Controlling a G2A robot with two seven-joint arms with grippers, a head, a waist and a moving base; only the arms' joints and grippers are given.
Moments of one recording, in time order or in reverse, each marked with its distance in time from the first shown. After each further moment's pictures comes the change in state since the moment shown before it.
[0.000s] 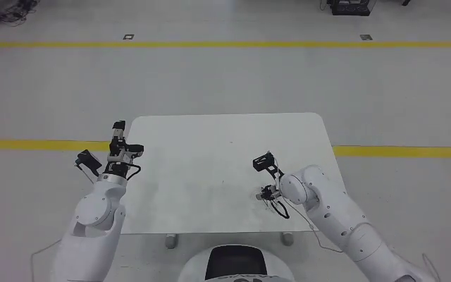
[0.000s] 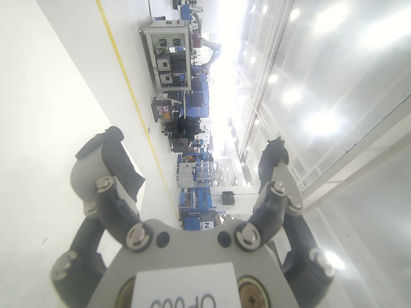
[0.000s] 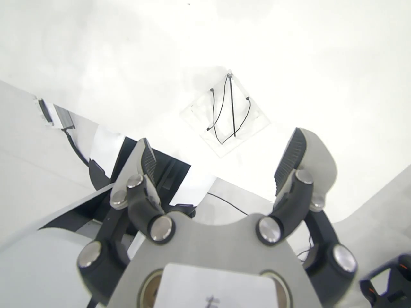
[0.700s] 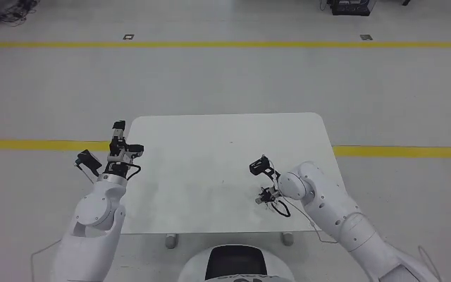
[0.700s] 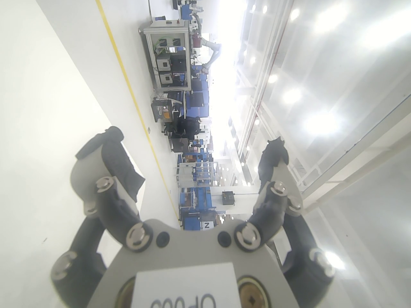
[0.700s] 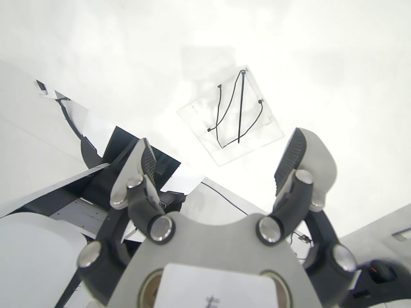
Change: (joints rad) left arm 0.000 0.000 0.000 0.000 0.000 0.000 0.000; right arm 0.069 -0.021 -0.053 0.177 0.058 -0.140 -0.059
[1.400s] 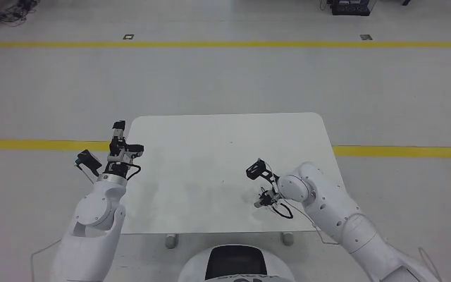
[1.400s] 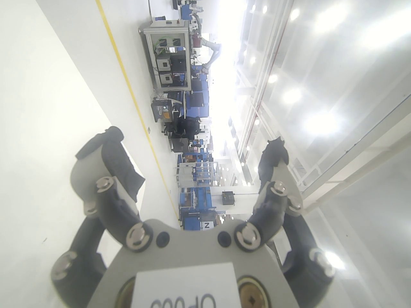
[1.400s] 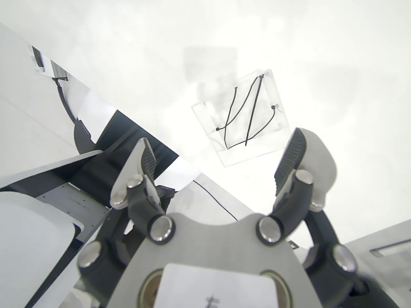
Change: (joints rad) left arm 0.000 0.000 0.000 0.000 0.000 0.000 0.000; right arm -0.013 0.009 0.005 -0.019 0.020 -0.117 -0.003
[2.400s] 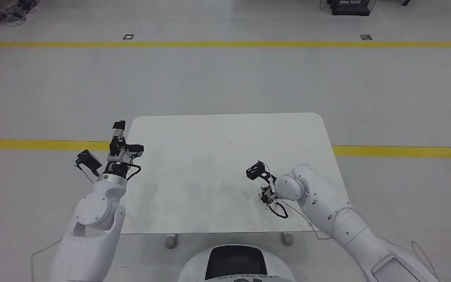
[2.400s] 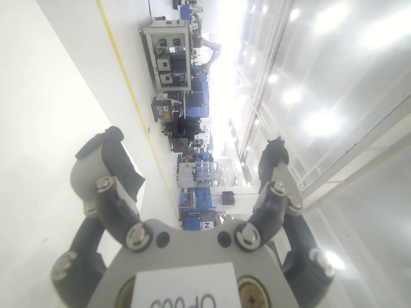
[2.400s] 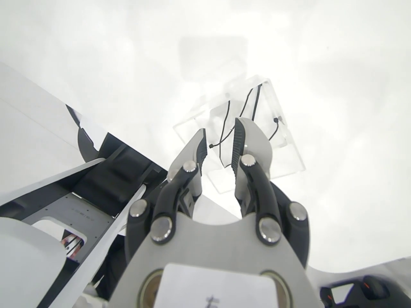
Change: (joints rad) left arm 0.000 0.000 0.000 0.000 0.000 0.000 0.000; right arm 0.065 -0.040 -0.084 0.204 0.036 0.019 -0.116
